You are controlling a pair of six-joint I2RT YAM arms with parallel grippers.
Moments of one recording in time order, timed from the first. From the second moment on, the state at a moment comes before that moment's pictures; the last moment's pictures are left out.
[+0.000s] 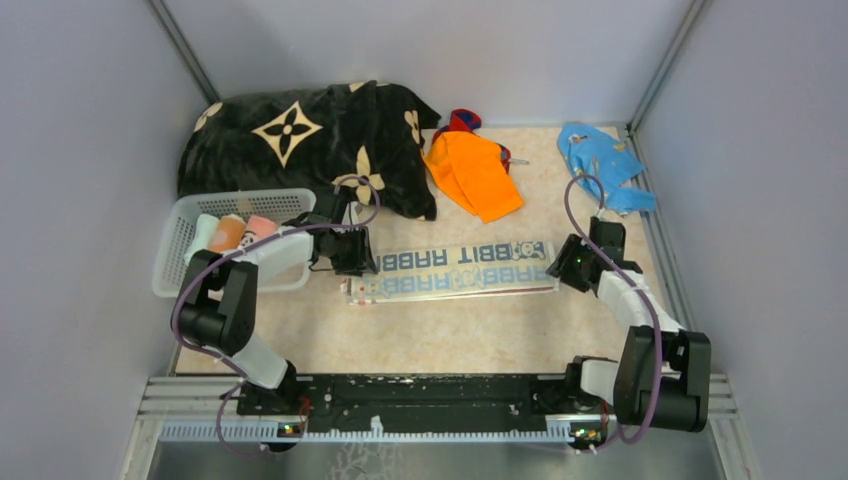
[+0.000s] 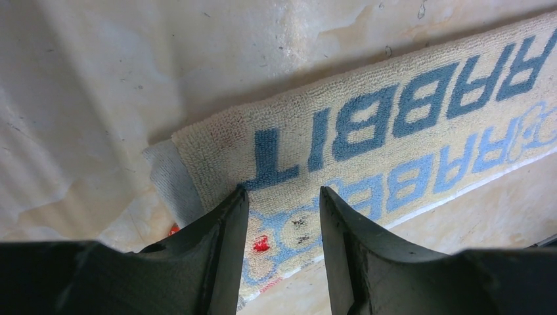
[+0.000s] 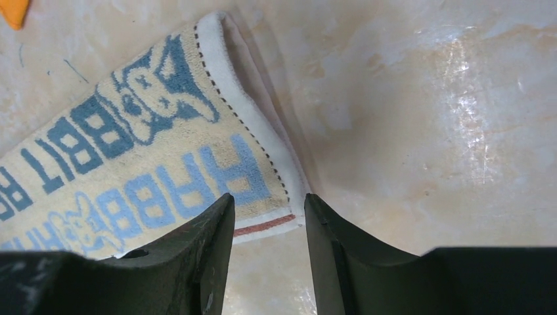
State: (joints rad) left arm -0.34 1.61 0.89 -0.37 0.24 -0.37; right arm -0.12 1.18 0.55 -0.32 -0.17 0.41
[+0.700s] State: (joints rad) left arm -0.34 1.61 0.88 -0.36 0.25 -0.37; right arm -0.12 1.24 0.55 -0.30 -0.14 0.38
